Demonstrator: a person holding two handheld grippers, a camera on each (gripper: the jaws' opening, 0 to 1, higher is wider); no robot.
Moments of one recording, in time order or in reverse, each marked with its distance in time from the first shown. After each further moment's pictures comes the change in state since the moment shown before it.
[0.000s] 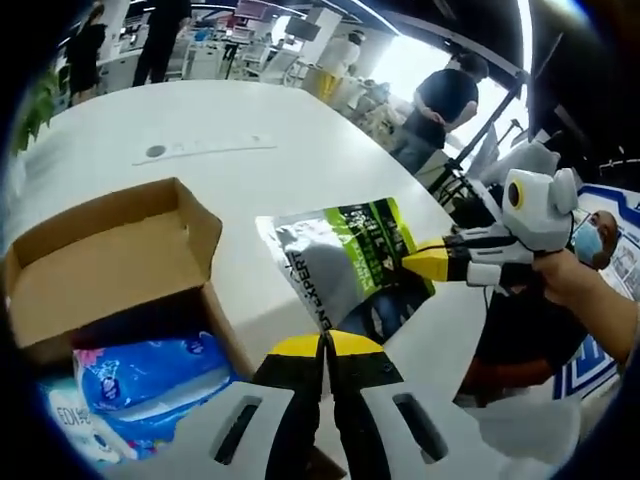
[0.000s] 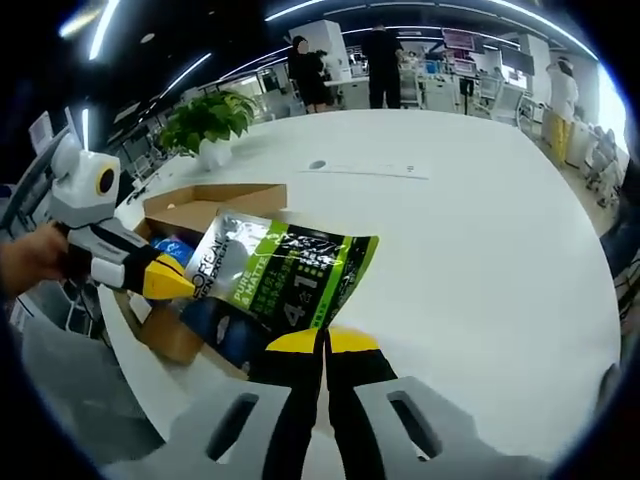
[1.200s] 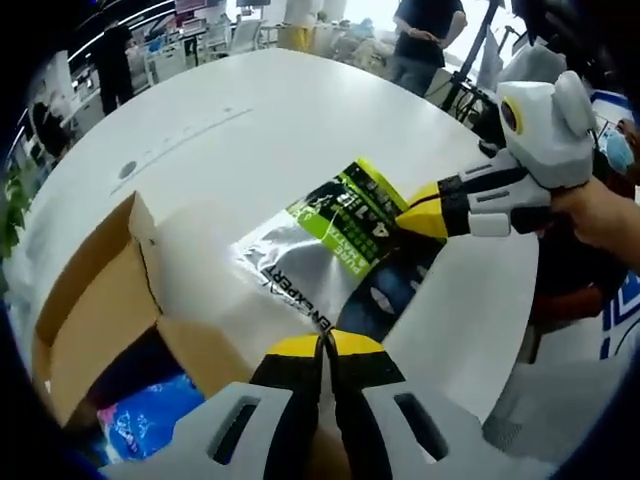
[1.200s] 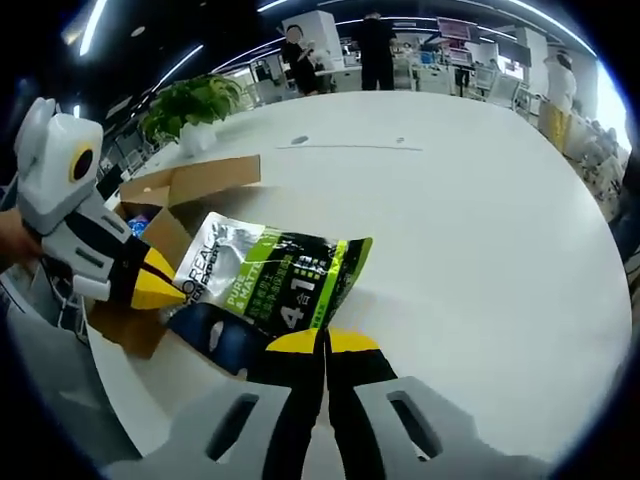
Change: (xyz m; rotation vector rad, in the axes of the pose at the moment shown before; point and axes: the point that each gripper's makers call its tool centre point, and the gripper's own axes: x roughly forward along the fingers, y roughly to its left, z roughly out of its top) left arm 0.045 0.016 -0.024 0.281 0.249 0.171; right arm 0.043 -0.025 -0.030 0.005 0.037 -0.026
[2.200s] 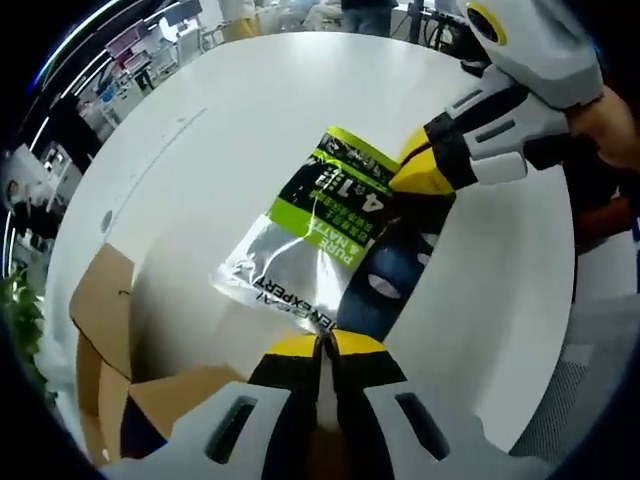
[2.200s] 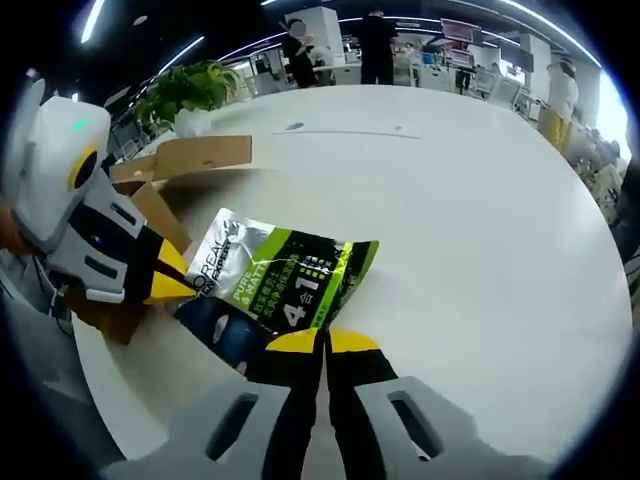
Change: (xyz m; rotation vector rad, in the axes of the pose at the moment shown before) left arm 0.033 0.006 -0.009 0.291 0.116 0.095; right arm 0.013 -0.010 -0.018 -0.023 0.022 -0.024
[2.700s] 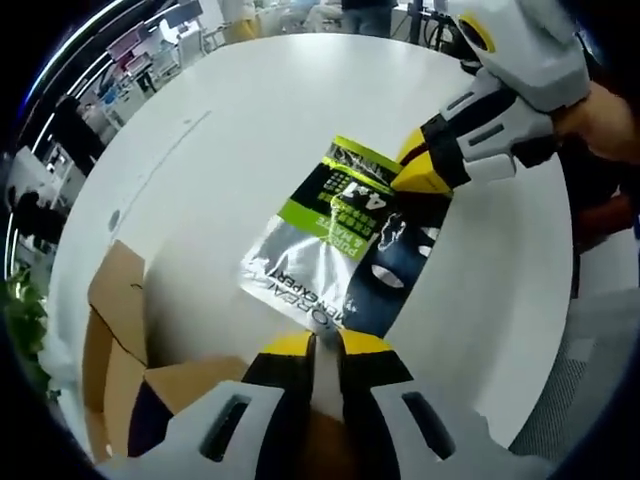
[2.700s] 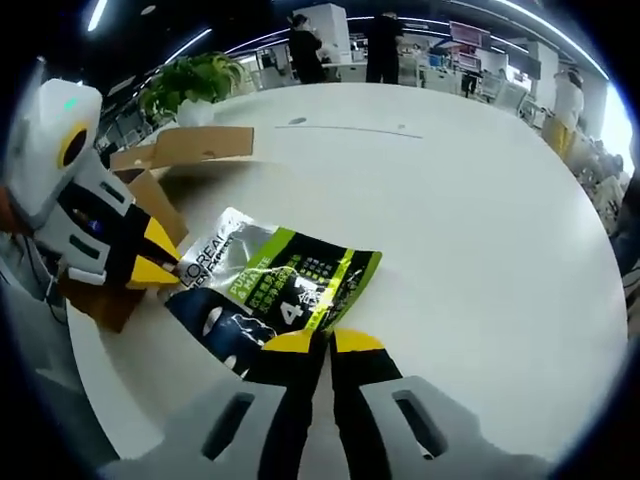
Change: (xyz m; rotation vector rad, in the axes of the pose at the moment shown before) left arm -0.015 0.005 -0.001 0.004 -0.022 0.023; right arm 0.000 -0.005 -0.002 -0.049 0.013 -0.010
